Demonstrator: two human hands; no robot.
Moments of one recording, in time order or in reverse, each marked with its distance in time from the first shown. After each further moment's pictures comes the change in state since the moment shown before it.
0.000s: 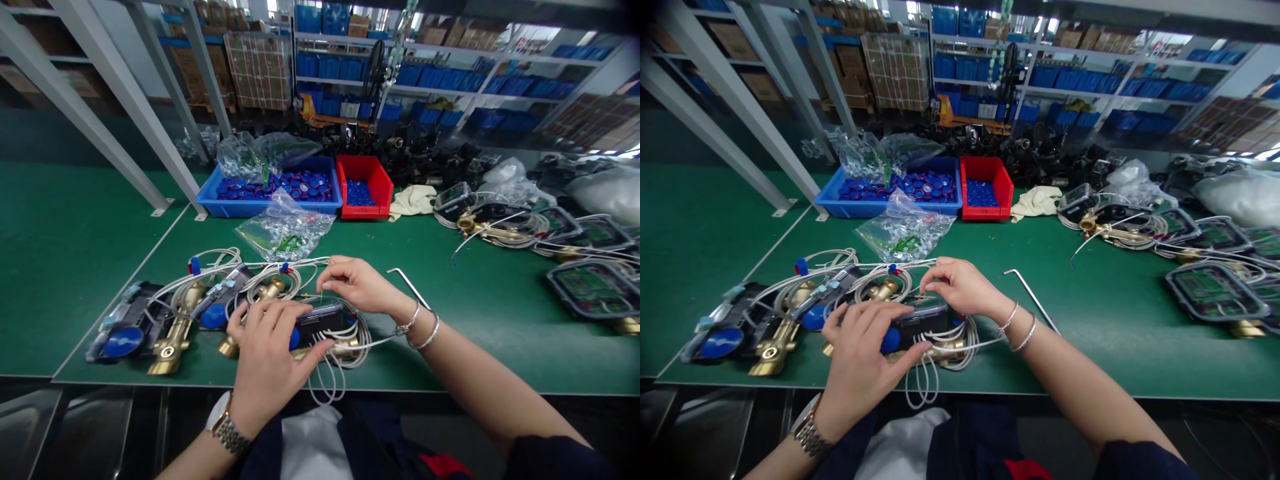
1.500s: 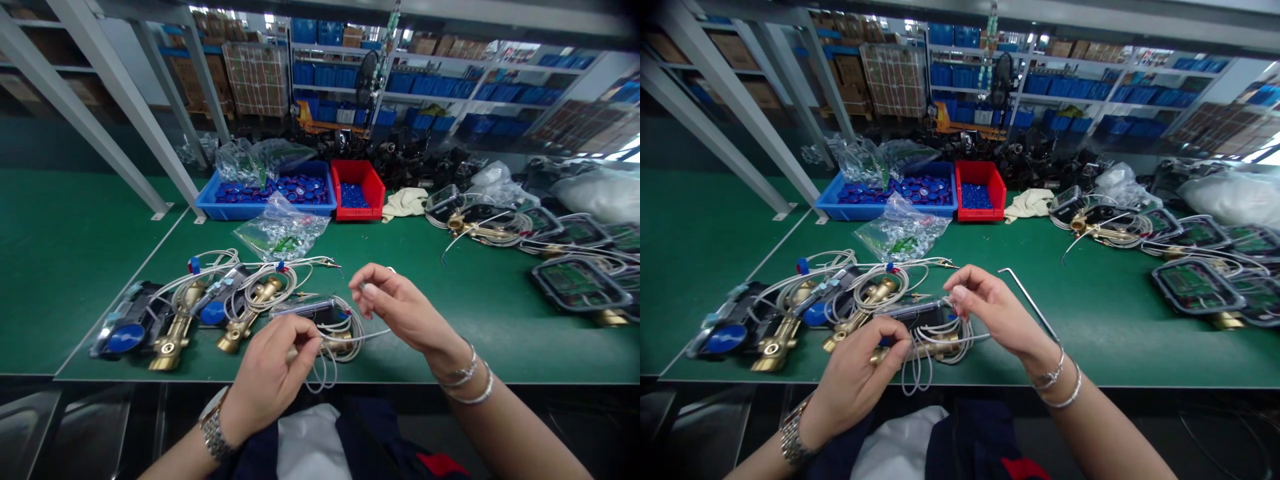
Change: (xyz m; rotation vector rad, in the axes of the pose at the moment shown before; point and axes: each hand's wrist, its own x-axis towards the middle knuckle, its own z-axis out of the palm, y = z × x) left_hand -0.003 0.012 -0.021 -0.450 -0.122 0.148; right_hand -0.074 -0.037 -0.014 0.760 0.201 0.249
